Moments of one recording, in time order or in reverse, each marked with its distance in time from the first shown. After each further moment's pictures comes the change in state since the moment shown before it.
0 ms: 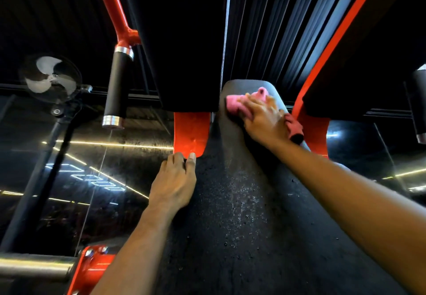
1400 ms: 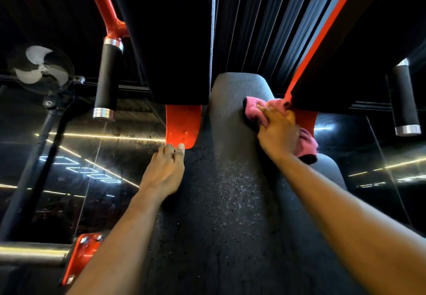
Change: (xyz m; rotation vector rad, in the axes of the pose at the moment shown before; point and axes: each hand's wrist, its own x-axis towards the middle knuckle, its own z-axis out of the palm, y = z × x) left_hand 0.000 0.004 -0.008 -0.071 -0.065 -0.043; right_hand -0.049 0.032 -0.017 -0.026 0.095 0.234
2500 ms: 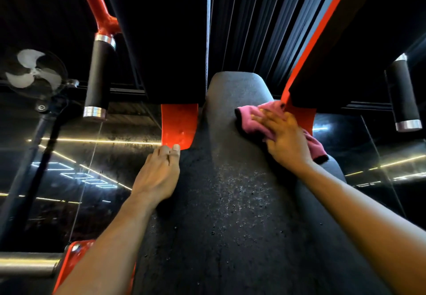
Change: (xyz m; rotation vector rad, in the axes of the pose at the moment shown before) left_hand 0.003 -0.009 0.002 0.003 0.026 0.047; right_hand -0.004 0.050 -0.001 -0.025 -0.136 -0.462
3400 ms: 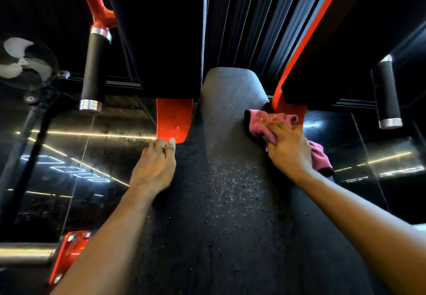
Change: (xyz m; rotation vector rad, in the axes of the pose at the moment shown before) left_hand -0.001 0.004 0.003 0.003 0.008 -0.040; right_hand -0.039 -0.021 -0.027 -0.049 -0.038 0.350
